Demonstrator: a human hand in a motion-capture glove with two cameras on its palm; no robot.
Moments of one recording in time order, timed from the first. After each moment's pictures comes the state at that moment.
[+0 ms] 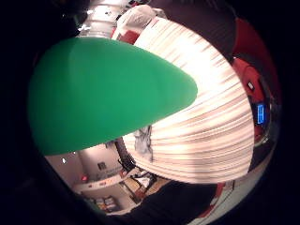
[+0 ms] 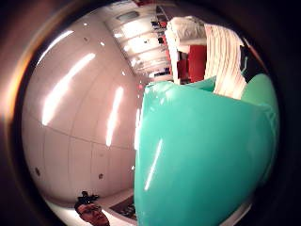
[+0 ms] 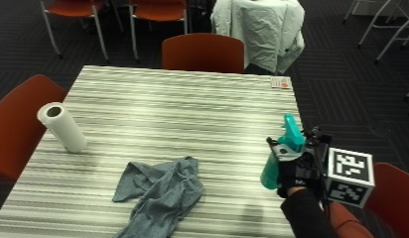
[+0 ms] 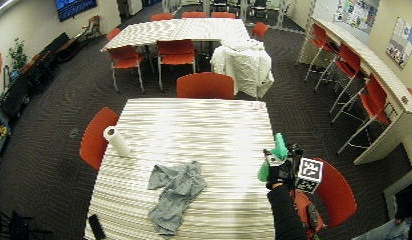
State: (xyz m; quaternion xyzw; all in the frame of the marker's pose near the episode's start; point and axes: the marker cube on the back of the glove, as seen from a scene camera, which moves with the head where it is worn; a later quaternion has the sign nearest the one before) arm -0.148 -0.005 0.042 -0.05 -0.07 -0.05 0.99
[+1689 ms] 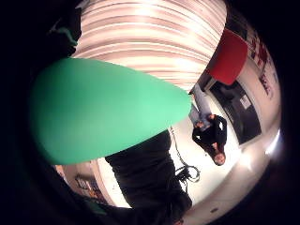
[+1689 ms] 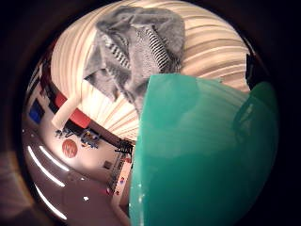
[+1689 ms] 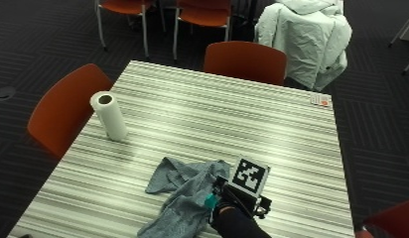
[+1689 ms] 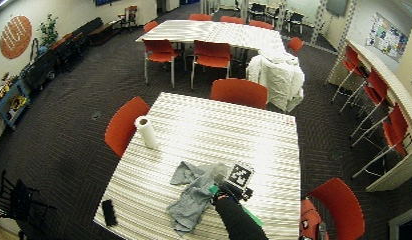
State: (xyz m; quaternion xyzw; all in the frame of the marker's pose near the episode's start) arm -0.033 0.076 0.181 -0.32 0.53 0.22 0.75
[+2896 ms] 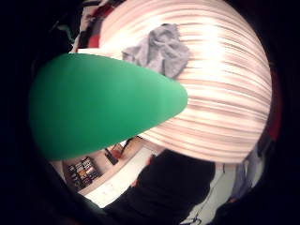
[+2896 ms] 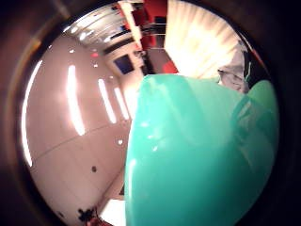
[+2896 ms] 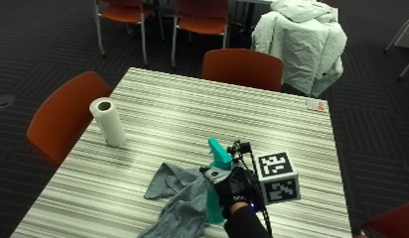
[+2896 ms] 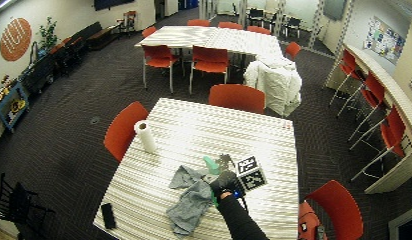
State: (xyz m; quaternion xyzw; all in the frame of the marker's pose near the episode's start) arm -0.134 0.079 0.168 -0.25 0.02 -0.02 0.97
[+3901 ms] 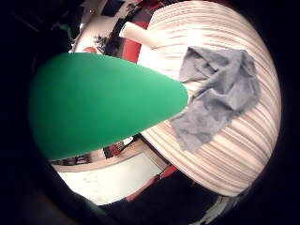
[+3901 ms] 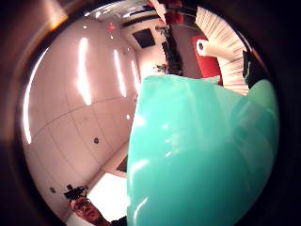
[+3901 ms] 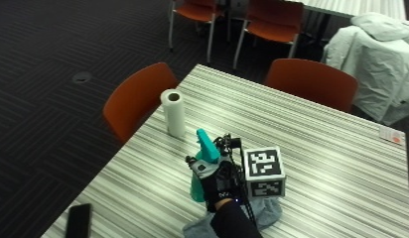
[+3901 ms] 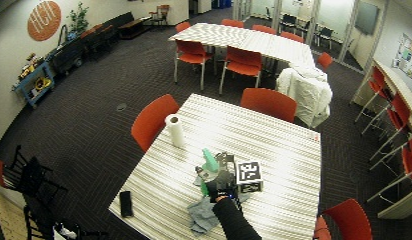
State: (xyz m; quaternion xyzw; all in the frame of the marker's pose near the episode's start) arm -0.162 0.086 0.194 -0.22 -0.04 -0.11 0.97
